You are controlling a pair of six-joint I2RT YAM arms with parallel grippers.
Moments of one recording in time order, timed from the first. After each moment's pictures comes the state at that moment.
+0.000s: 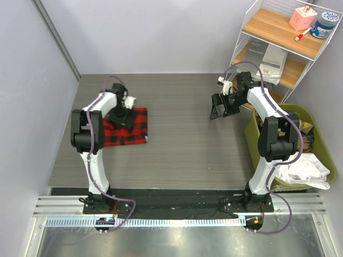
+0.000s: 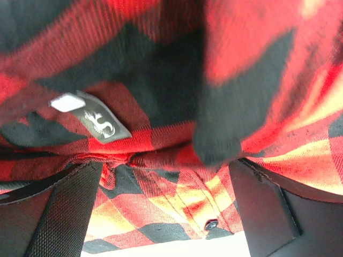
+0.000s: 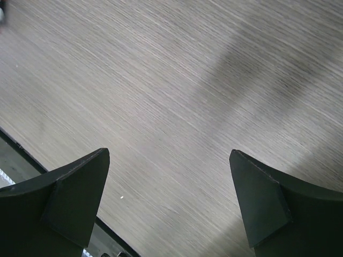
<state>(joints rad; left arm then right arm) -0.13 2.05 1.53 -0.88 0.02 0.25 0.06 1.86 1.55 -0.90 -0.56 -0.25</state>
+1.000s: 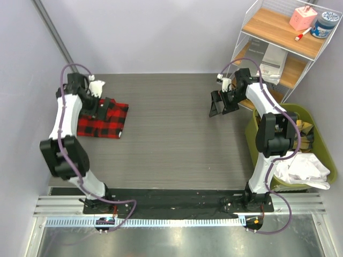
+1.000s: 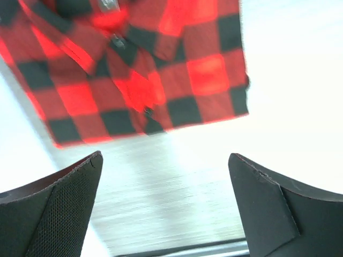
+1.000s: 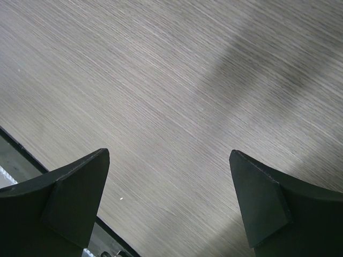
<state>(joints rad) 0.19 1.71 1.57 -0.98 0.15 0.49 0.06 1.94 1.66 -0.96 -0.56 -0.27</state>
